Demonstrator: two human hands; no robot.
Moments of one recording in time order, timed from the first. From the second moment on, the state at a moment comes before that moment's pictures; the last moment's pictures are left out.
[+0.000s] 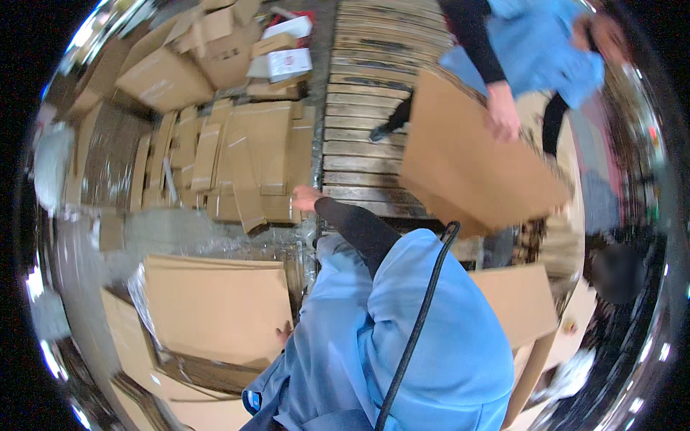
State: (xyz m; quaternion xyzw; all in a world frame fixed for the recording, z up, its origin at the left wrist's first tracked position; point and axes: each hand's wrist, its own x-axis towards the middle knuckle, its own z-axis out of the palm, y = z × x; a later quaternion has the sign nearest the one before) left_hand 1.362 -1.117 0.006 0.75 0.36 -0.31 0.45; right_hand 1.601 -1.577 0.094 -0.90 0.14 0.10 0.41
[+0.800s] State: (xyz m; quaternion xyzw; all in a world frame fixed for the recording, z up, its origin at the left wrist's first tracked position) left_hand 1.501 -1.158 -0.003 0.86 -0.02 -0.43 0.29; right_hand 1.371 -1.666 0.062 -0.77 0.42 0.02 0.48
